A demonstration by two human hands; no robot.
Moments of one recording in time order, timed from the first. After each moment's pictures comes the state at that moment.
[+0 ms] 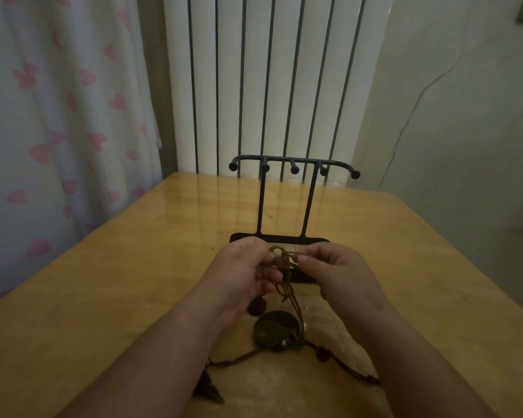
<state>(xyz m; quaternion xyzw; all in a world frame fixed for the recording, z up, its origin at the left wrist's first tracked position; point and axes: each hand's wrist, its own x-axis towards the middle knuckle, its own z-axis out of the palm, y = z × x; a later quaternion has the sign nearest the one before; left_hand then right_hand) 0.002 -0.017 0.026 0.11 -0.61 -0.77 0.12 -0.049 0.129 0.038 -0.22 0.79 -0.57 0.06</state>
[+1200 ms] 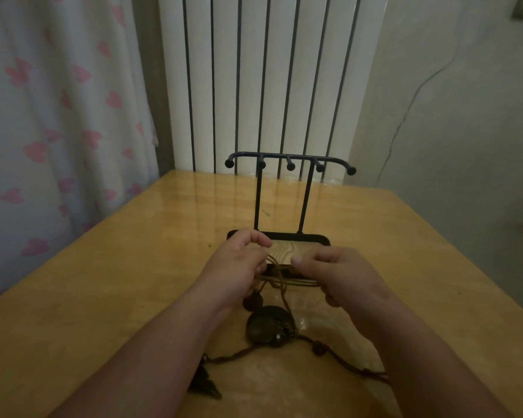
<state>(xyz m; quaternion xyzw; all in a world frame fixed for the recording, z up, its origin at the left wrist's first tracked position) -0.002 -0.023 0.020 0.13 -0.72 -0.66 0.13 -0.052 0.140 0.044 -0.22 0.82 -0.52 0.12</state>
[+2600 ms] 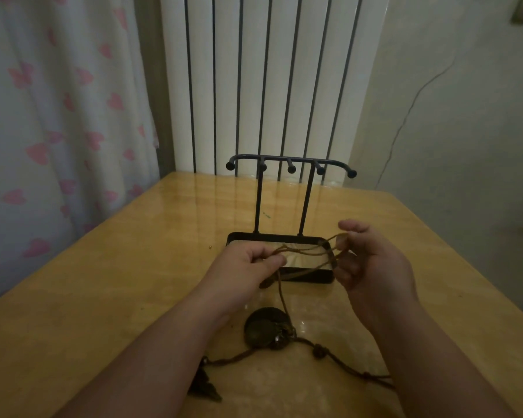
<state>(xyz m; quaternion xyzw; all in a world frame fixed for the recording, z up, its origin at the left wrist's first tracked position) 0.010 -0.012 0.030 0.11 -0.80 -0.57 0.14 -0.063 0.147 0.047 -0.08 0.58 -0.80 0.07</state>
